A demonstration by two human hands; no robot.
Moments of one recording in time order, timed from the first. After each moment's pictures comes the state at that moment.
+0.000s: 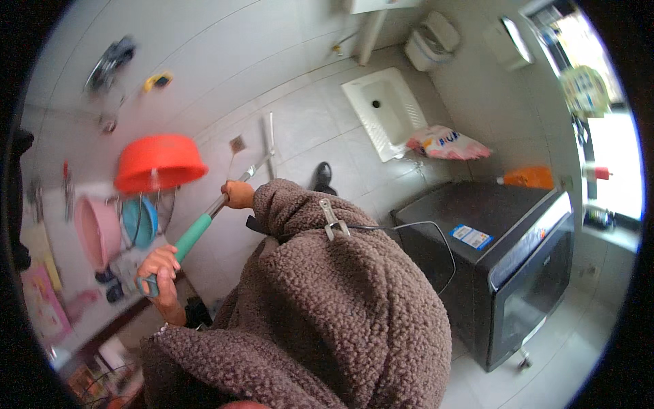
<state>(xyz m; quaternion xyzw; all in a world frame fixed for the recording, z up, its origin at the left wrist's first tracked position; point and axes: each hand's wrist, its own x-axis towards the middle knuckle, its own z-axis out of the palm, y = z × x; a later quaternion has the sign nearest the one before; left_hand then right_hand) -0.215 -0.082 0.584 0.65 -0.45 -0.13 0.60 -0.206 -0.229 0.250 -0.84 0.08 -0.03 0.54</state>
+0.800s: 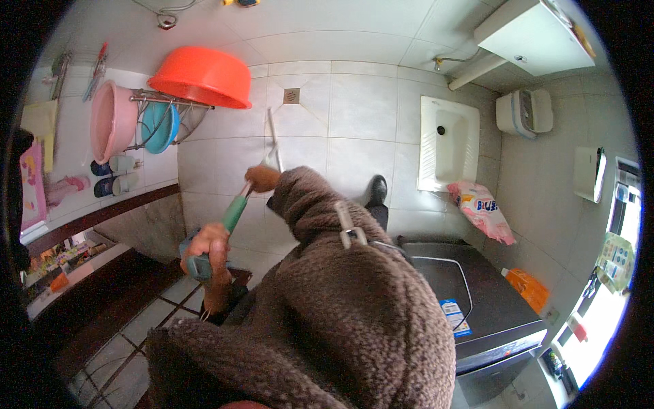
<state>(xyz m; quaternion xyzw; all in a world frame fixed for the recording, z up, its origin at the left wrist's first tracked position) -0.276 -0.126 0.511 0.75 -0.27 0.06 0.60 -0.180 -0.185 0.167 -0.81 -0.28 0.09 0.50</state>
